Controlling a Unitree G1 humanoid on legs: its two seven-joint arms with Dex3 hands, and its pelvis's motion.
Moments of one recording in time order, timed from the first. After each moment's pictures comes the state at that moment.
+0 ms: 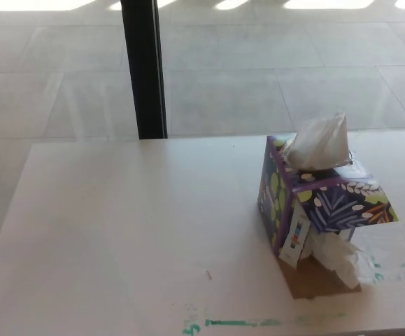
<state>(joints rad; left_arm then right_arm) 0.31 0.66 0.44 1.27 -0.10 -0.08 -0.26 0.27 -0.55 -0.56 1.12 0.05 -0.18 0.06</state>
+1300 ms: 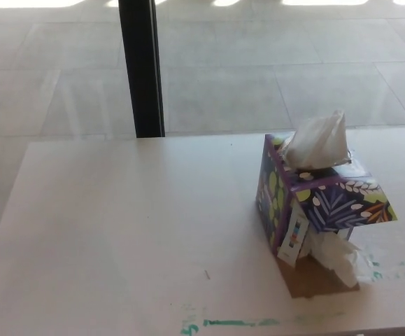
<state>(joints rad) 0.31 0.67 0.46 1.30 -0.14 -0.08 -0.34 -0.30 -0.84 -0.47 0.41 0.22 -0.05 0.07</state>
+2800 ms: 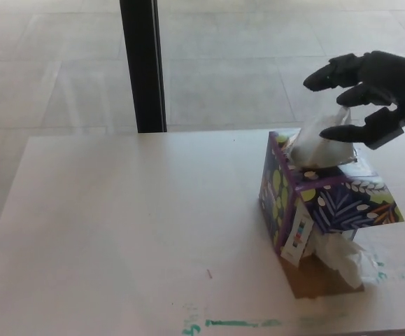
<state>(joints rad) 0.34 0.68 0.45 1.30 -0.14 -0.08 -0.35 -1.05 -0.71 0.51 0.43 -0.11 0.35 0.57</state>
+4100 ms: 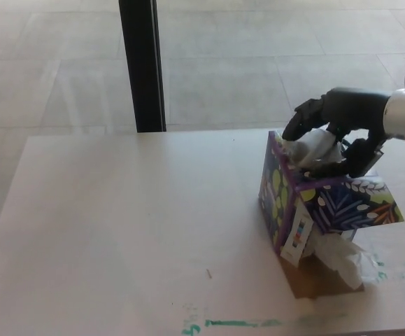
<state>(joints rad) 0.38 0.70 0.41 1.30 -0.14 -0.09 -0.36 -1.04 -0.62 0.58 0.52 -0.41 0.14 0.64</state>
